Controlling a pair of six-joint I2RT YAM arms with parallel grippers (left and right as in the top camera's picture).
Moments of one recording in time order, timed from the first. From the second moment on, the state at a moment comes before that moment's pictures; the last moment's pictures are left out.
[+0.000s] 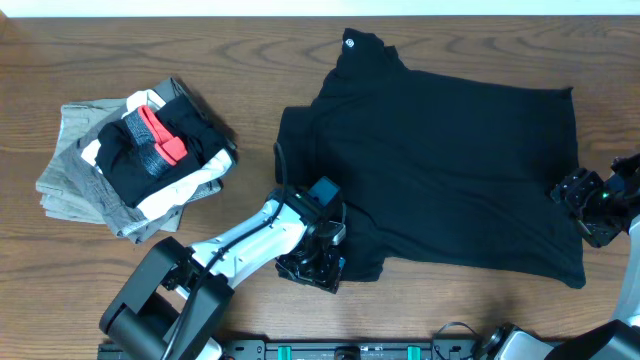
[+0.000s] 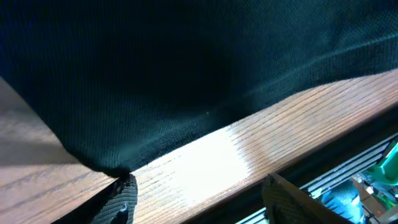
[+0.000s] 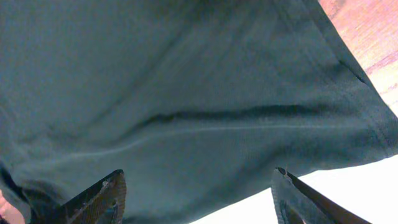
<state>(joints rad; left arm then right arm) -0.70 1.68 0.88 -0.91 0.44 -0.27 -0.60 1.37 1.09 -1.05 -0.27 0.30</state>
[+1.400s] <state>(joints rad) -0.54 1.53 1.02 -1.15 0.36 -0.14 -0.77 1.43 0.91 -0.91 -0.12 0.37</state>
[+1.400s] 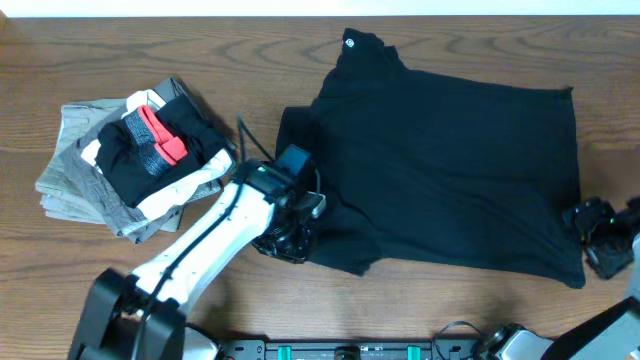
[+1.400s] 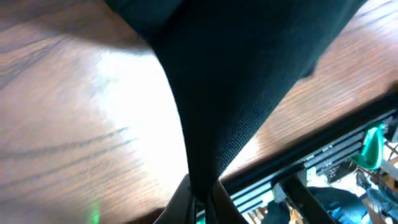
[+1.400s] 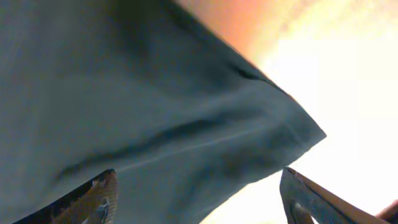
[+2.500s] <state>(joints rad) -0.54 1.42 1.02 -1.18 0.36 -0.17 -0.86 1.47 0.66 -0.69 -0.03 0.45</state>
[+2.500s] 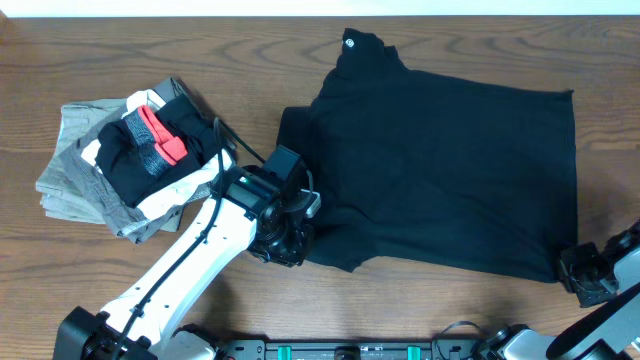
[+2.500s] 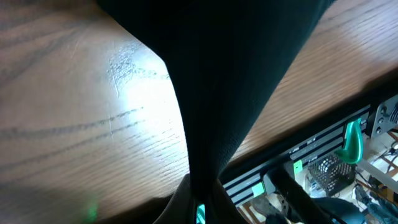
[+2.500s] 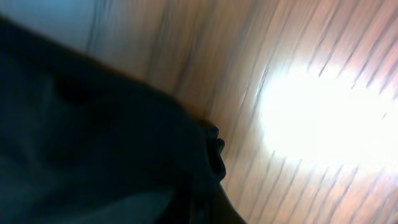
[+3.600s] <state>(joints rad) -0.39 1.48 1.27 -1.03 0.33 -0.06 -0.79 1.44 0.98 -0.70 -0.39 0.42</state>
